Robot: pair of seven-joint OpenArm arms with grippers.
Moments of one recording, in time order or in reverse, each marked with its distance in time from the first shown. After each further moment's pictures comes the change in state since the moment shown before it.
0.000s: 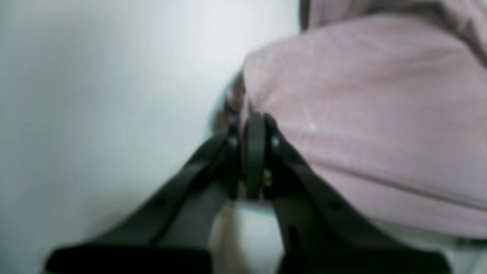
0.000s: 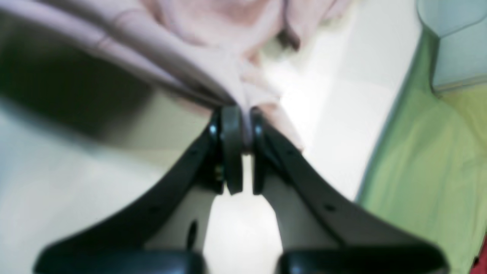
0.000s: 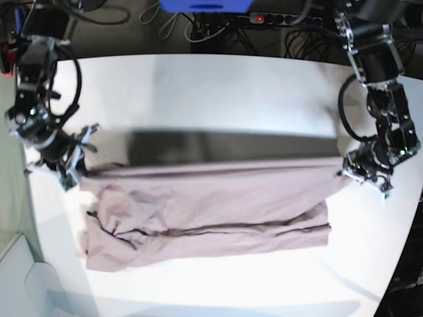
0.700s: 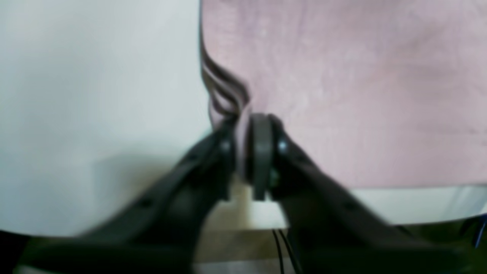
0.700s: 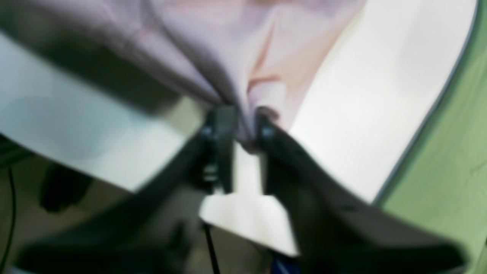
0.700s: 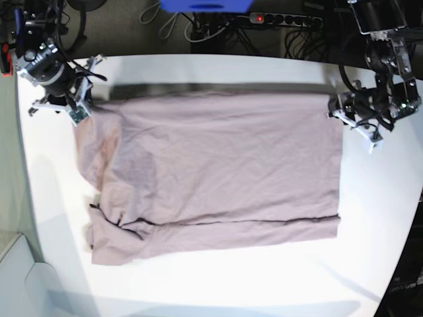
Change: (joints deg) left arm 16.5 -1.1 0.0 14.1 -9.1 0.4 15.7; right arm -20.3 0.3 0.2 10.1 -0.2 0.1 -4.2
